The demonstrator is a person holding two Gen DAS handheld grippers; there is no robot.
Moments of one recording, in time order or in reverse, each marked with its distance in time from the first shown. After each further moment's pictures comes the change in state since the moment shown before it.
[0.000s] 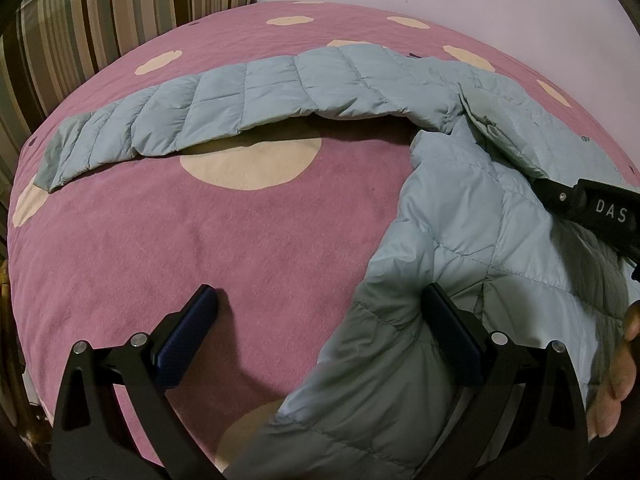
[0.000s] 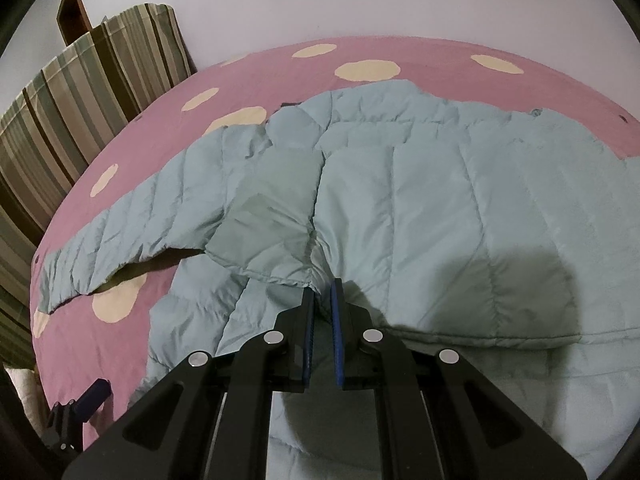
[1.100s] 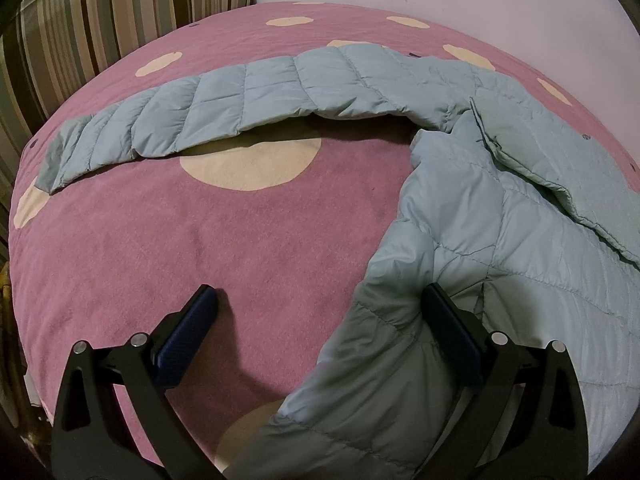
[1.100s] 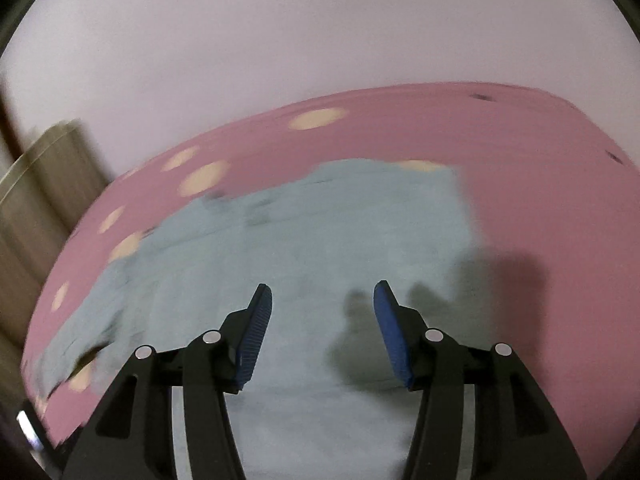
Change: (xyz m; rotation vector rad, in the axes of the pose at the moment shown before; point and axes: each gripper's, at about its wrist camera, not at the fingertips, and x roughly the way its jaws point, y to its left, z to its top) left arm 0.002 0.000 0.000 -0.001 -0.003 -0.002; right arm -0.116 -0.203 0.008 0.327 -0.207 -0.225
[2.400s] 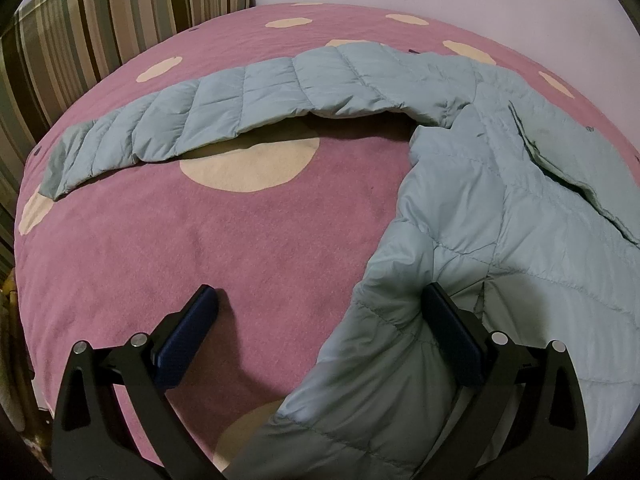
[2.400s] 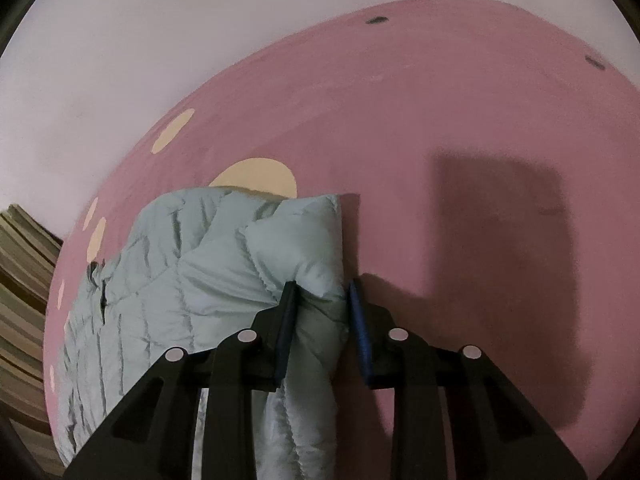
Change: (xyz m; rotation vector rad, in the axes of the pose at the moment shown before) left arm 0.005 0.005 0.003 0.017 -0.009 0.017; right arm 0.093 -0.146 0.049 0.233 0.147 -0.029
